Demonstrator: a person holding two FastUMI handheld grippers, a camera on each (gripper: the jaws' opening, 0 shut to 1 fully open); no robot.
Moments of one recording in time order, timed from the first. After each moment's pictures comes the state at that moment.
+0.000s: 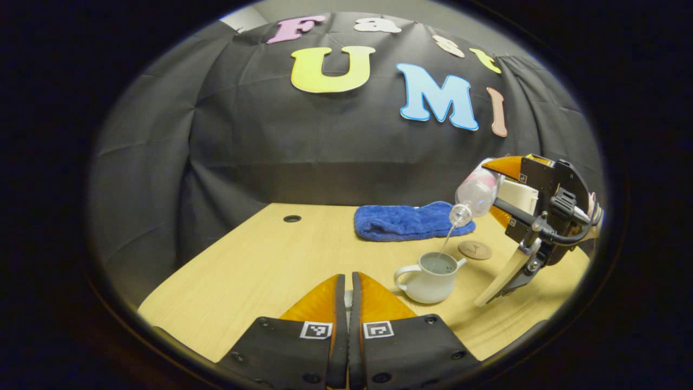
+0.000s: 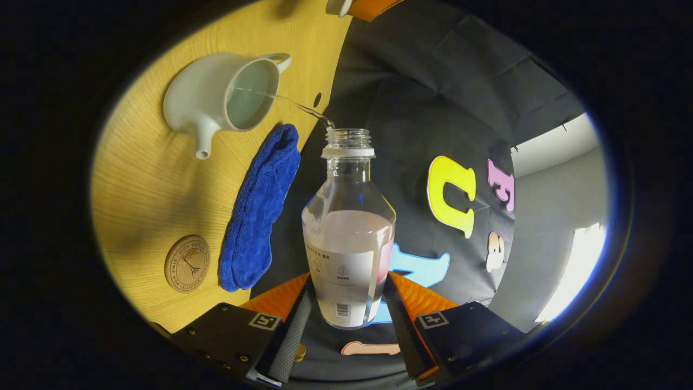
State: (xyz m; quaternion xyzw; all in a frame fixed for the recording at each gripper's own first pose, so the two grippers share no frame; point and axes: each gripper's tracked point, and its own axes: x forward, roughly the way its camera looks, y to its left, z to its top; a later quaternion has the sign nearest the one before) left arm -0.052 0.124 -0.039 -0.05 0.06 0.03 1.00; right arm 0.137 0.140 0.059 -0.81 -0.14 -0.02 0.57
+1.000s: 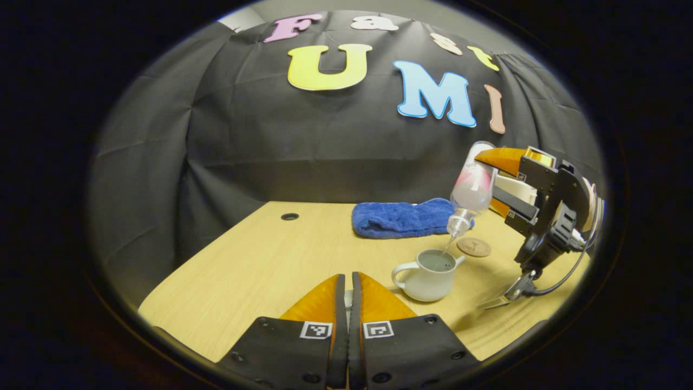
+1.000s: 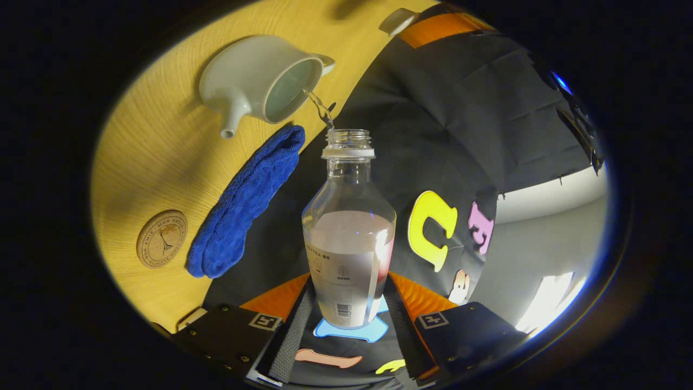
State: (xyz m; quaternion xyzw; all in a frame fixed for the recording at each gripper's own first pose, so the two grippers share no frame) left arm -0.049 0.120 -0.042 -0.04 0.06 0.03 1.00; right arm 0.123 0.160 0.069 -0.86 -0.22 -0.03 0.45
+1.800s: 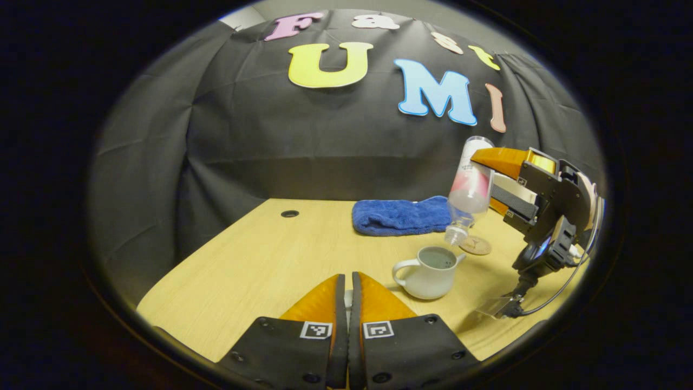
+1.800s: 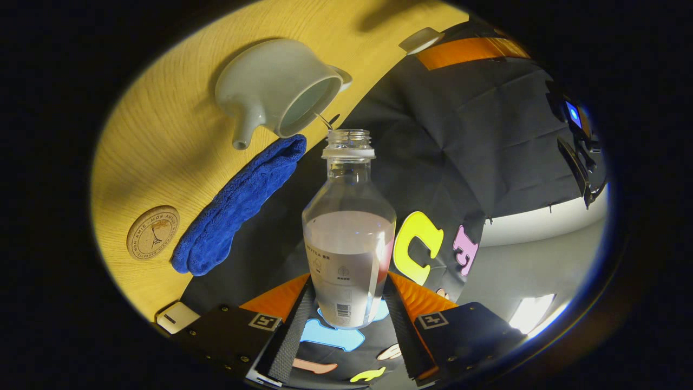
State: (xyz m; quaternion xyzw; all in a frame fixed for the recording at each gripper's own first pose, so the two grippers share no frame) left arm -0.051 0.119 -0.047 -0.05 0.07 0.03 1.00; right arm 0.117 0.168 0.068 -0.88 -0.25 -0.02 0.40
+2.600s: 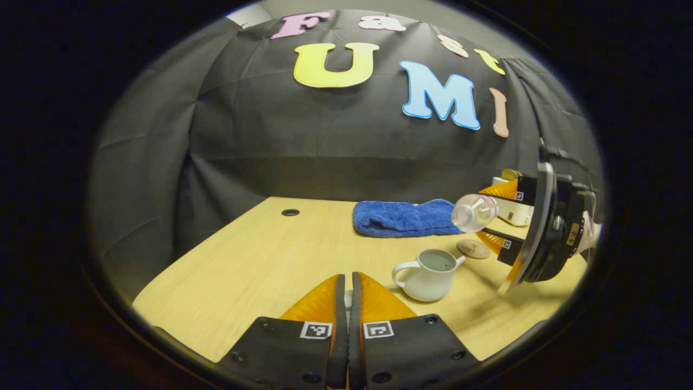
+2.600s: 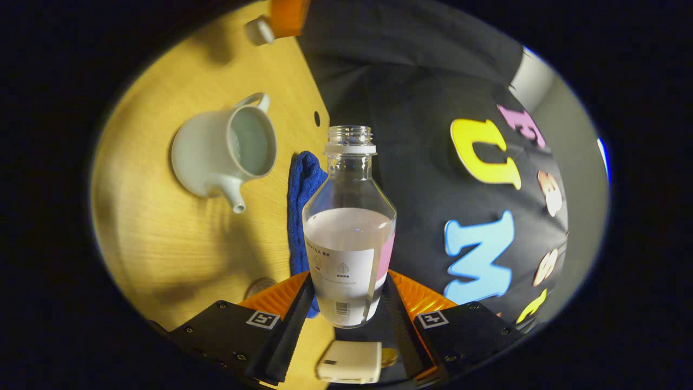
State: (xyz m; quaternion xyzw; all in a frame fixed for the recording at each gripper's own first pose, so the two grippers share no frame) left arm -0.050 0.121 -0.047 -0.06 0.07 0.03 1.00; right arm 0.140 0.121 -0.008 -0.61 -0.01 0.14 0.78
